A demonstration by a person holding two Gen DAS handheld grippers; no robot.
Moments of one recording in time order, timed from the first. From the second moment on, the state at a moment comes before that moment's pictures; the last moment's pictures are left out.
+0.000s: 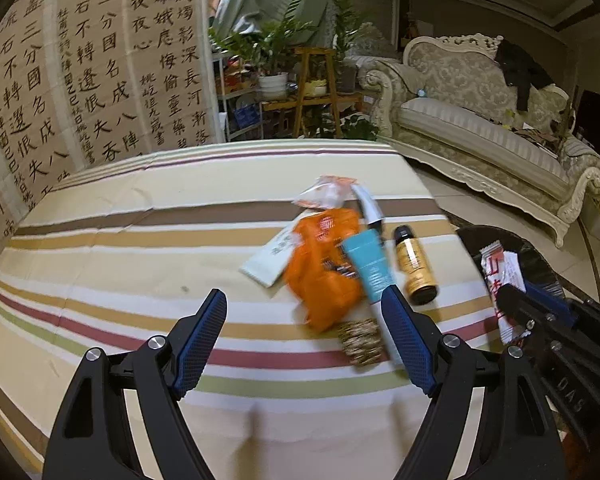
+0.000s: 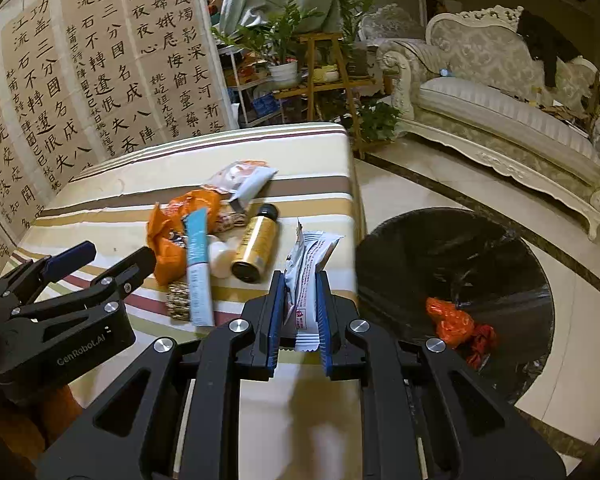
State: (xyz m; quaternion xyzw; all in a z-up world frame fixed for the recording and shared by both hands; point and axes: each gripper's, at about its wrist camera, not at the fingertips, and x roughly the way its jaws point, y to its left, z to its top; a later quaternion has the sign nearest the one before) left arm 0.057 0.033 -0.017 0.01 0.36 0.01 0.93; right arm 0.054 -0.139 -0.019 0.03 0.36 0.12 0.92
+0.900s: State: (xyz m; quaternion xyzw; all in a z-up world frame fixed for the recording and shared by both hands) left arm 0.074 -0.007 -0.040 0.01 0.41 -0.04 0.91; right arm 0.049 -0.198 -0.036 0.09 0.36 0.10 0.92
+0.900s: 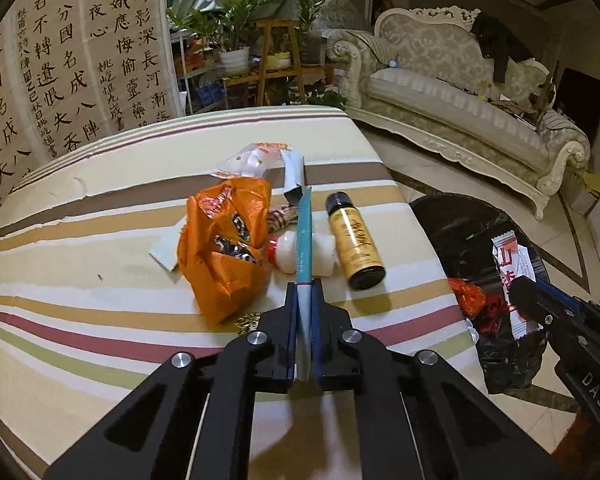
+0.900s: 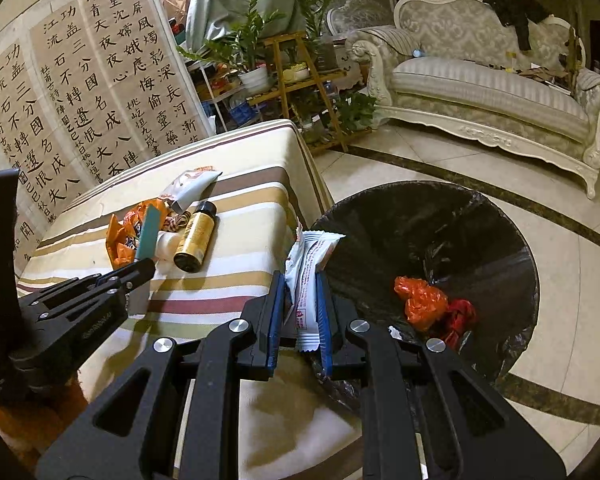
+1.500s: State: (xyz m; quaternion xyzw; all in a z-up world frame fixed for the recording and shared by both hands) left arm 0.053 -0.021 -0.008 0.01 0.35 -0.06 0.94; right arm 0.042 -0.213 -0.026 0.09 0.35 0.09 0.93
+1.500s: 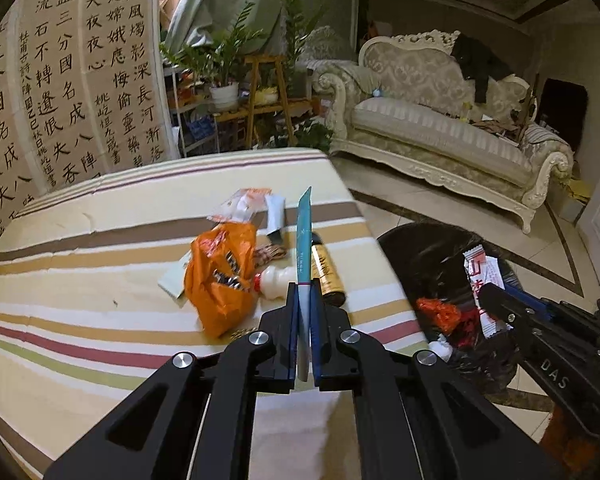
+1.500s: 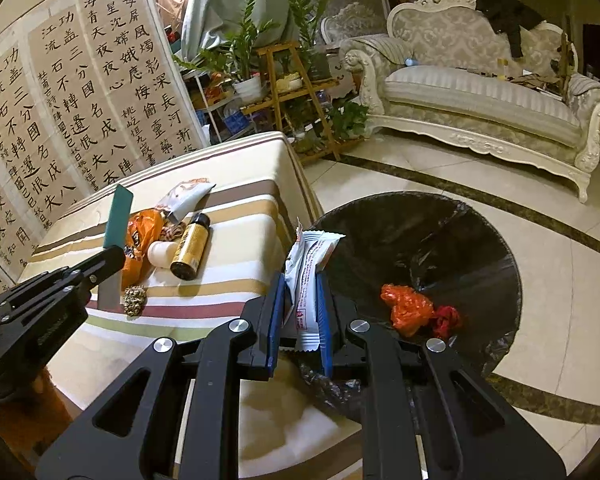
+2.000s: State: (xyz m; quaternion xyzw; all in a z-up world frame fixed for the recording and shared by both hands) left arm 0.071 -0.074 -0.014 0.03 0.34 -0.11 0.93; right arm 0.053 -0.247 -0.024 0.08 0.35 0.02 0.93
